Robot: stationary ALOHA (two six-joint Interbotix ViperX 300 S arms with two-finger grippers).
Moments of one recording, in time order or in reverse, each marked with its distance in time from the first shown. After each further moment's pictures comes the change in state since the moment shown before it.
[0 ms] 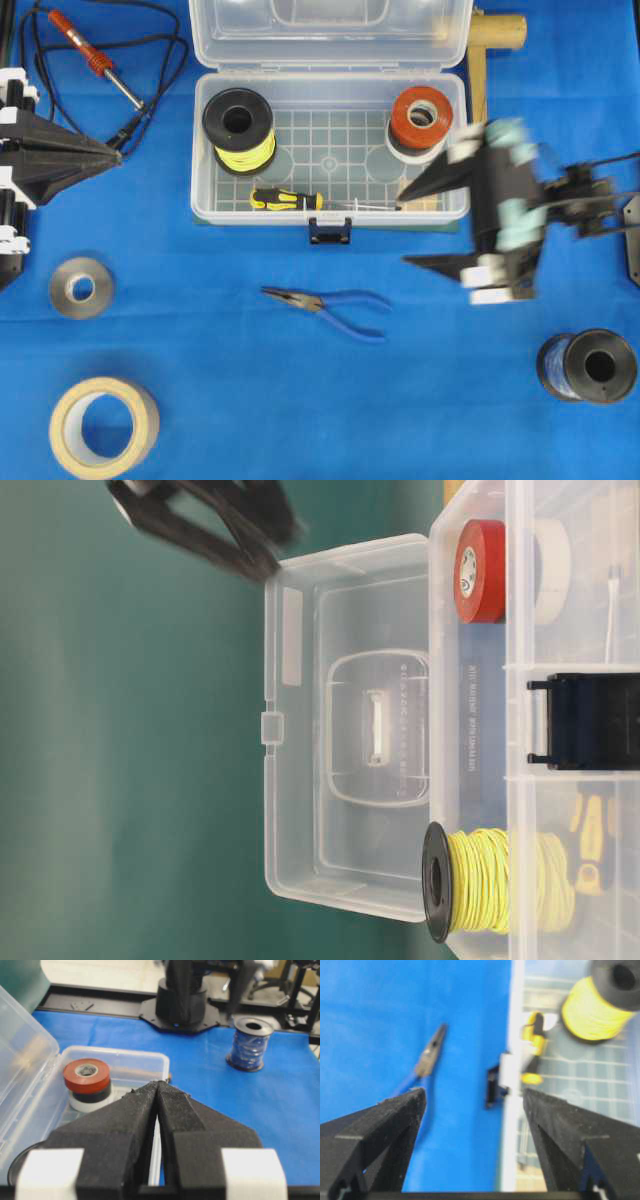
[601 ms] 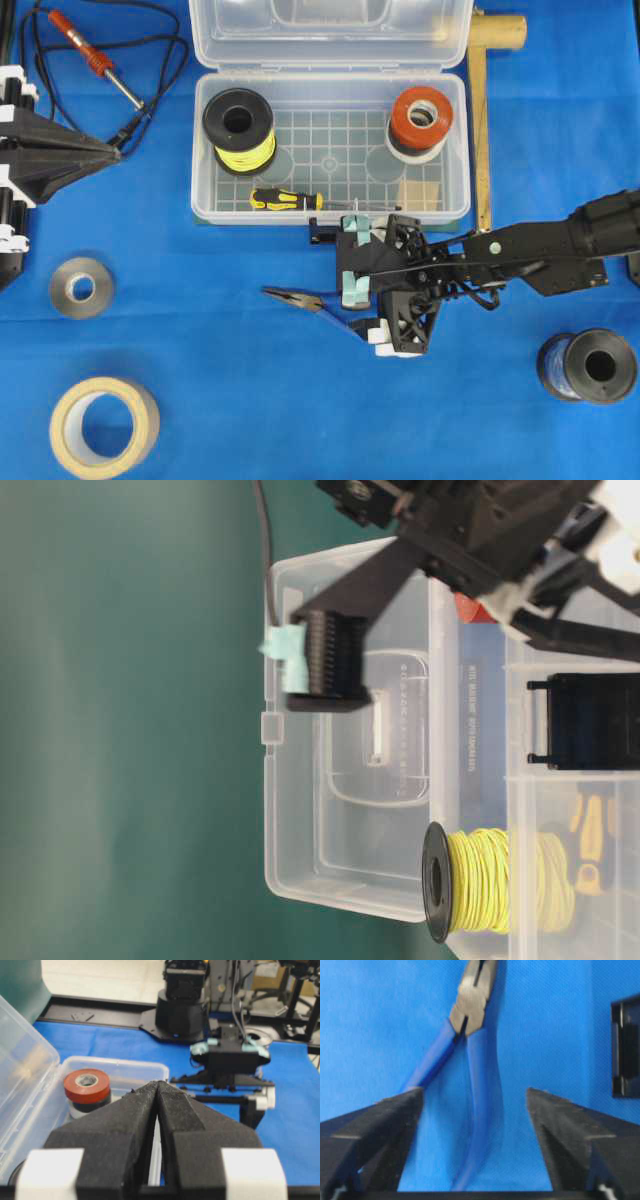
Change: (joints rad) left arm -0.002 0.002 0.000 0.000 -0.034 0.002; right arm 0.069 0.646 -0.130 0.221 -0.198 0.003
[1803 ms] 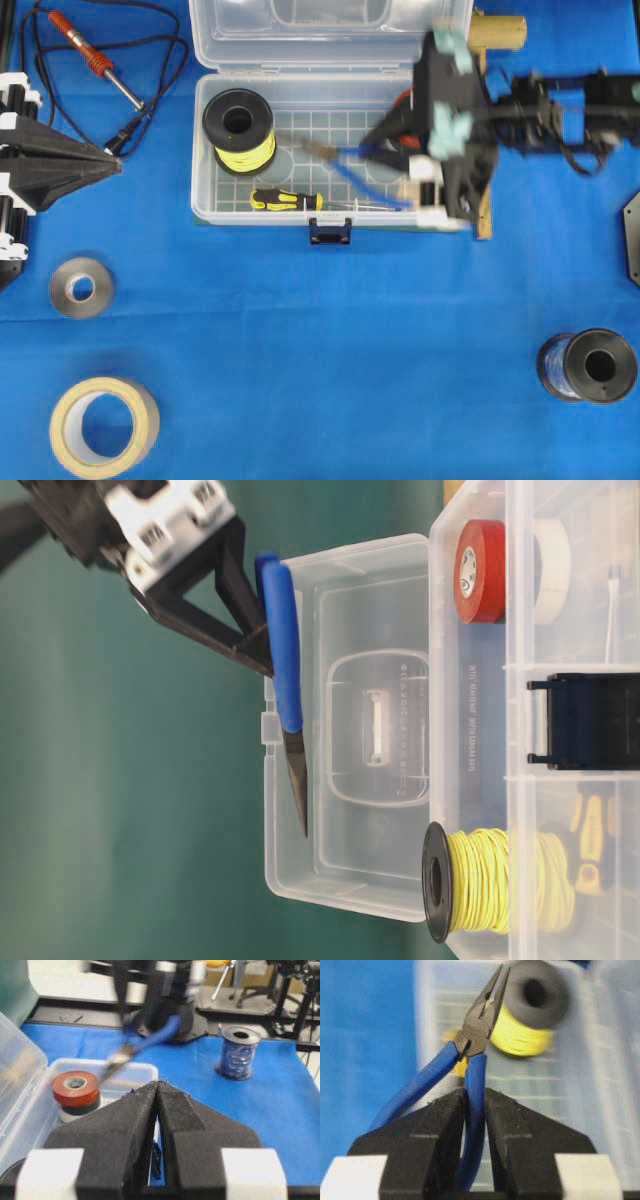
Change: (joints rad) left arm -0.029 0.011 -0.006 0.000 -0.006 0.003; right arm -0.219 -0.448 -0.021 0.002 0.172 -0.295
